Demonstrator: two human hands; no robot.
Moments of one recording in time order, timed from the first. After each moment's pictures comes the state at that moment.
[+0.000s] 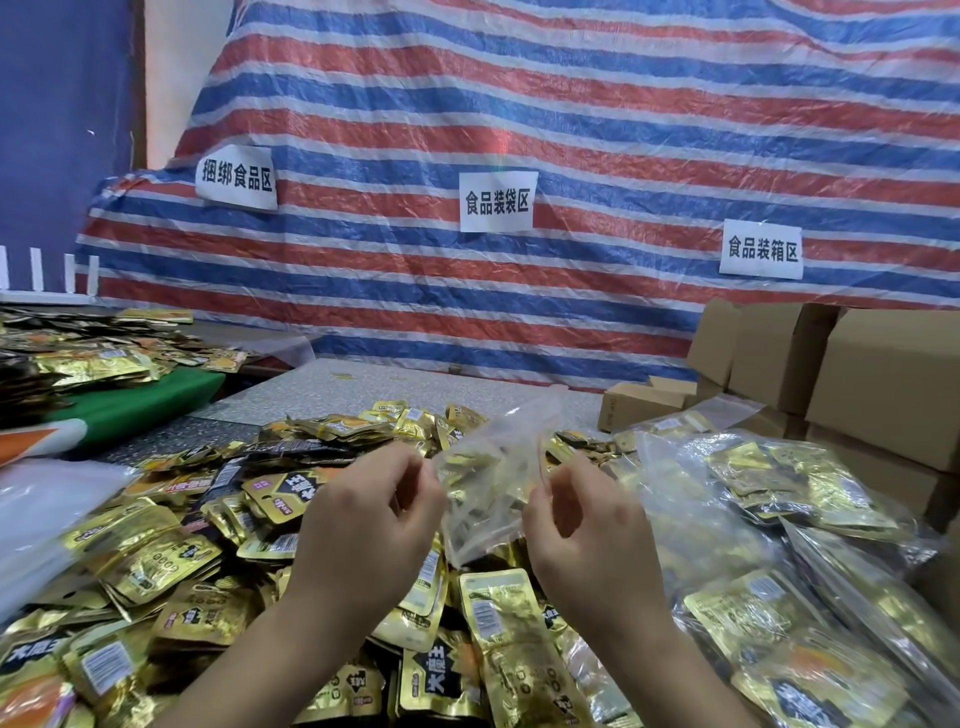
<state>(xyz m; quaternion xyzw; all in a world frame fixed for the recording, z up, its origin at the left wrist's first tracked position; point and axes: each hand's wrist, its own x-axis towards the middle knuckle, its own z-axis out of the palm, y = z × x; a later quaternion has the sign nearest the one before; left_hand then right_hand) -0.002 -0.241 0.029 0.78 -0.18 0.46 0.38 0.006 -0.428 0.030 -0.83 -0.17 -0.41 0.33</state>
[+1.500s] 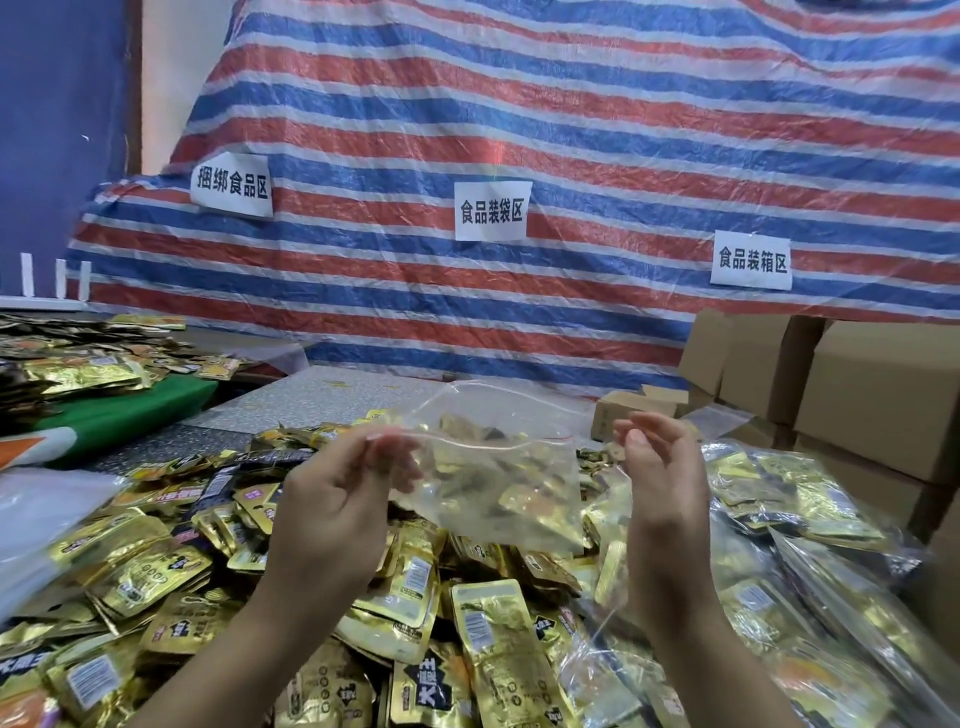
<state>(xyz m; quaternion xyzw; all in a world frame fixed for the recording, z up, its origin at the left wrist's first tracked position) -0.006 -0.232 0.041 0.66 -0.24 0.41 0.58 0.006 -0.454 0.057 -0.66 -0.14 -0.38 0.64</state>
